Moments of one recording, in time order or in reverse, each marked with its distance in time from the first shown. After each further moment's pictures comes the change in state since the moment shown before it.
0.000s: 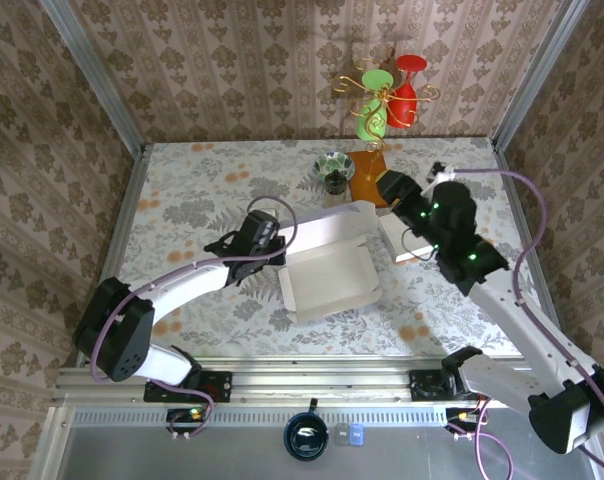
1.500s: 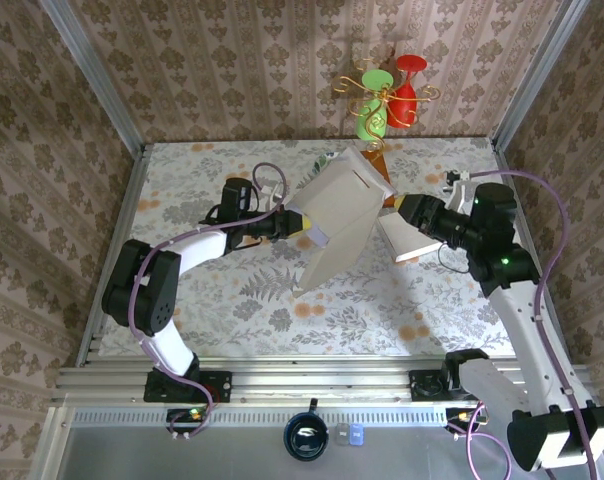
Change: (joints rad) left arm 0.240 0.276 0.127 0.428 1.052 -0.248; right arm -0.285 -0.082 -0.030 -0.194 -0.567 -0.224
